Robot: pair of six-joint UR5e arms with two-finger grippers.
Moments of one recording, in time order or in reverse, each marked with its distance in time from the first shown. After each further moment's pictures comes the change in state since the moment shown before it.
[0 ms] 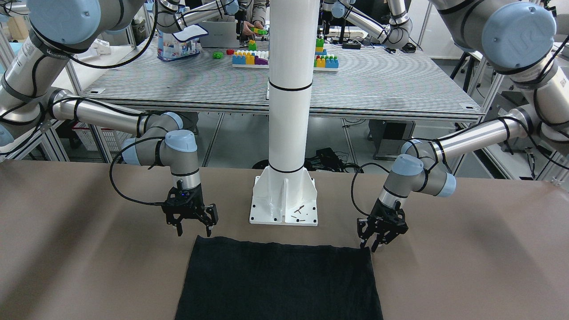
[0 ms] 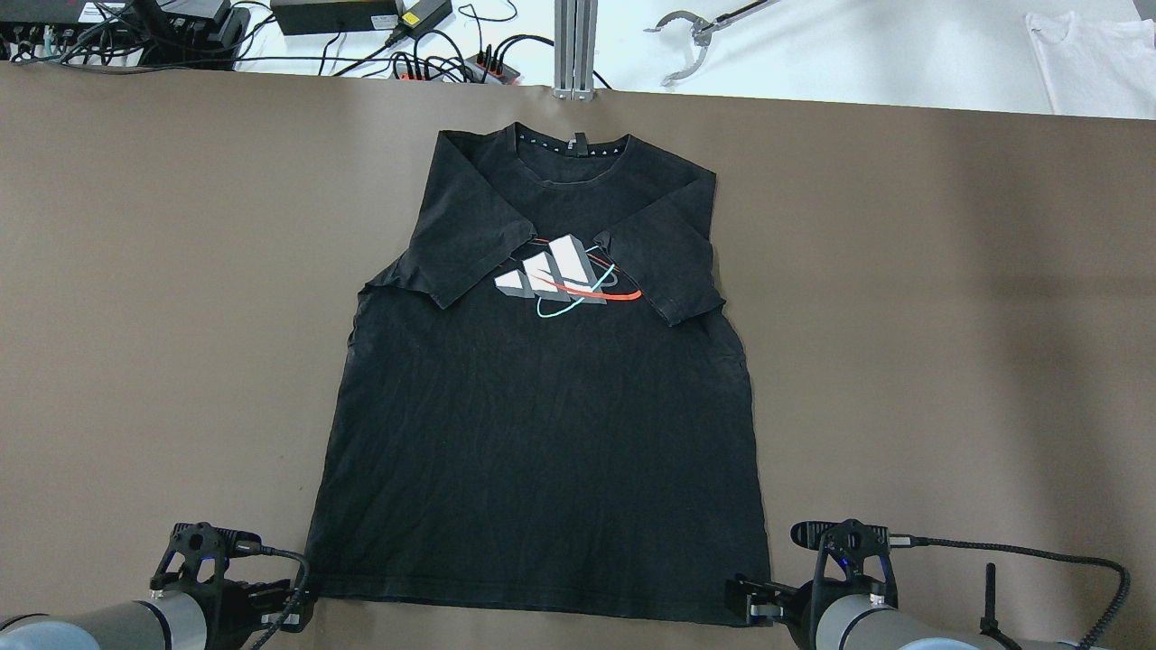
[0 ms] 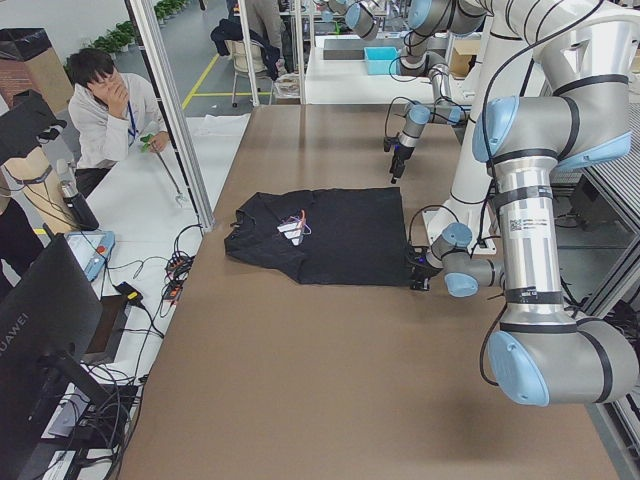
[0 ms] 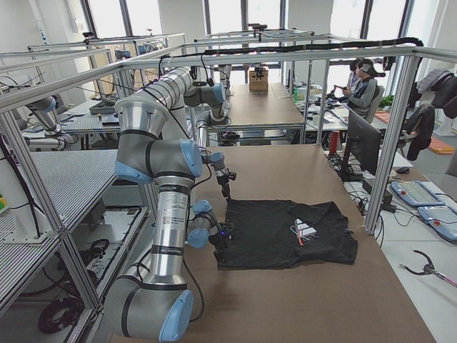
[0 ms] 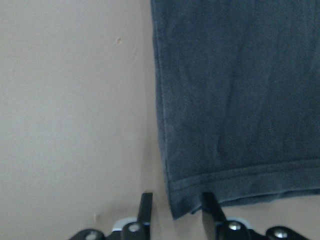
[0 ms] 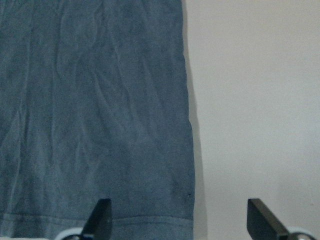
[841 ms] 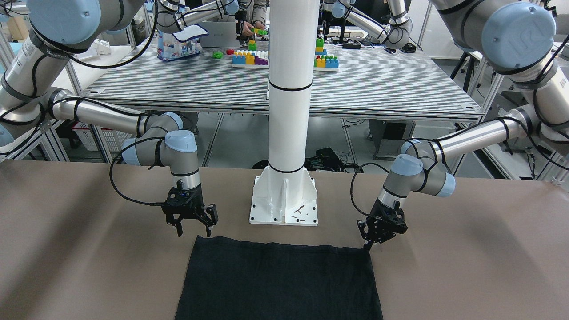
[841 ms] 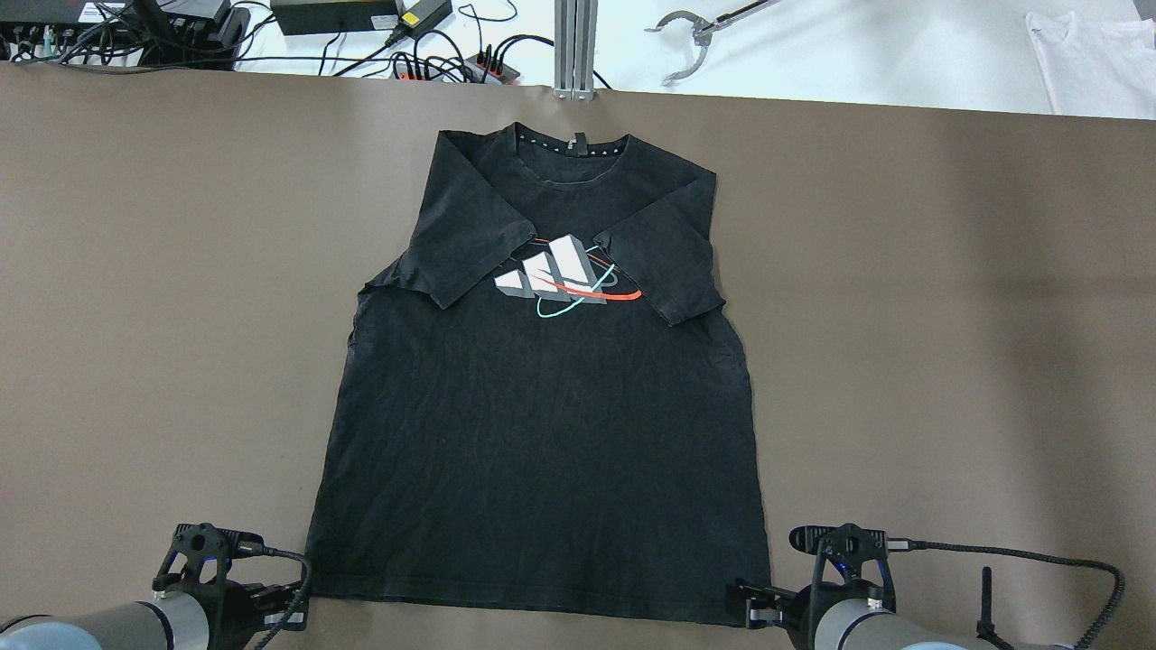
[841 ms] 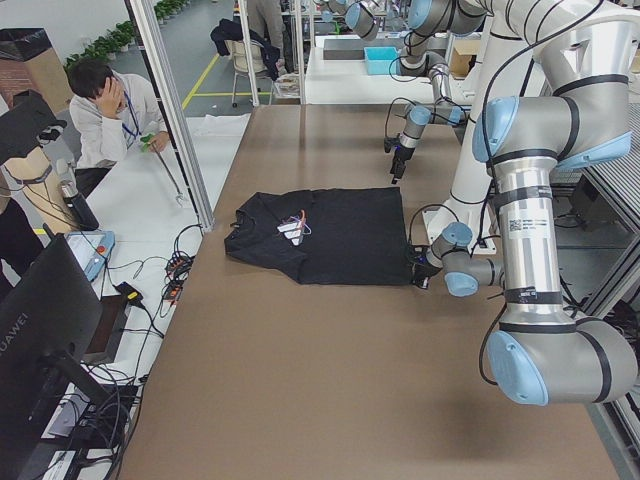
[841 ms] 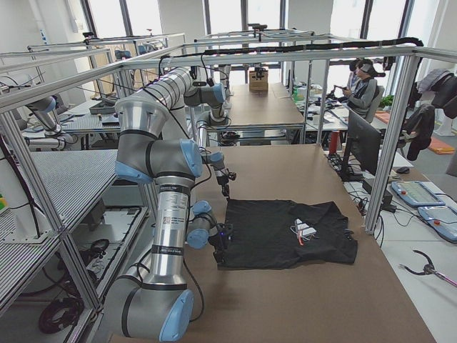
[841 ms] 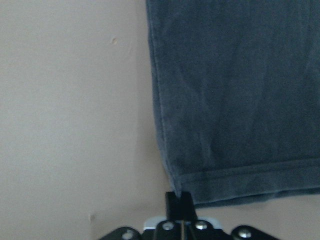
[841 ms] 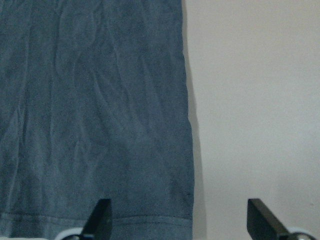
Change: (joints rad) left arm 0.002 -0.005 0.000 -0.001 0.001 0.001; right arm -0.009 -0.001 -0.008 0.000 -0.002 0.000
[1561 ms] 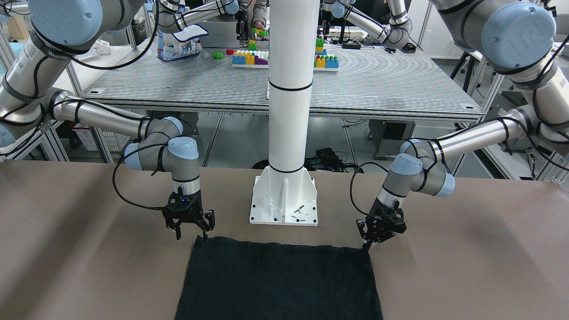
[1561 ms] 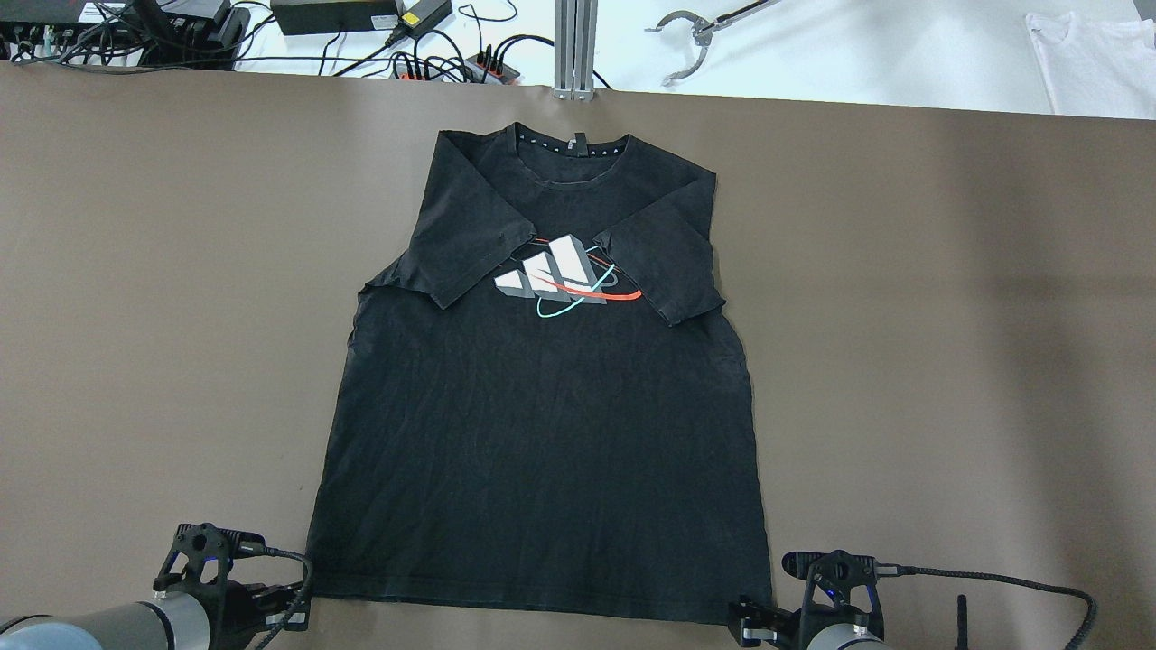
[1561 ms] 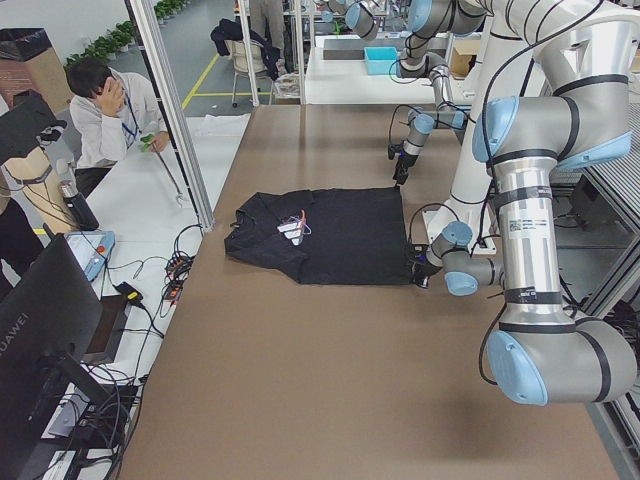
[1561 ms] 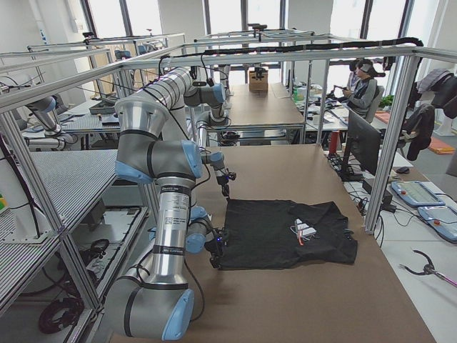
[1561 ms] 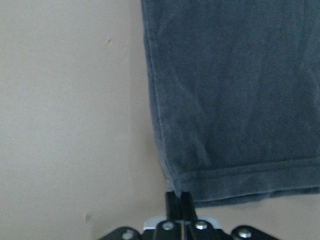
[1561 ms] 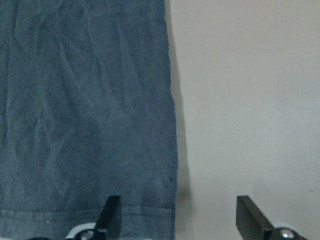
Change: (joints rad) left arm 0.000 -0.002 -0.003 -0.001 0.000 0.000; right arm -0.055 0.002 -0.056 0.004 -0.056 0.041
